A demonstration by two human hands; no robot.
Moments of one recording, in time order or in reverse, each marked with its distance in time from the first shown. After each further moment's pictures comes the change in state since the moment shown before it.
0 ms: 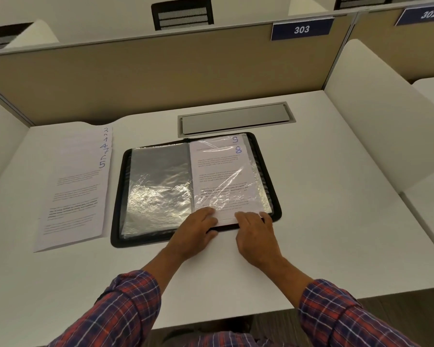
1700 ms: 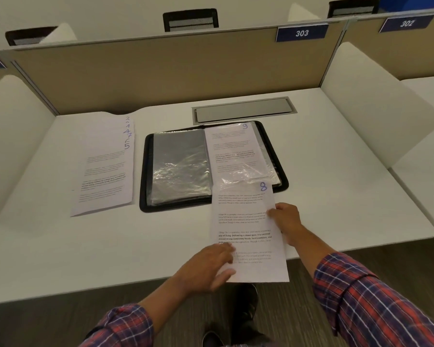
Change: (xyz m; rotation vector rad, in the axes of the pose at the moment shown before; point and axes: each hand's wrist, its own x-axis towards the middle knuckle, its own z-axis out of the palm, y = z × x) left_hand -0.179 0.085 -0.020 -0.195 -0.144 0.150; right_hand -0.049 -0.022 -0.056 1.023 -0.216 1.094
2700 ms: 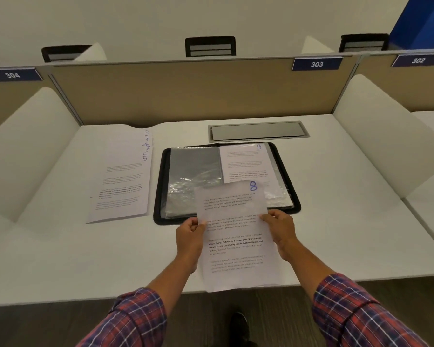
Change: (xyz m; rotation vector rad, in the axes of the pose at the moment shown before) left_hand 0.046 -0.028 -0.068 -0.991 0.786 -1.003; right_hand -0.024 -0.042 0.046 0.159 -0.052 -0.137
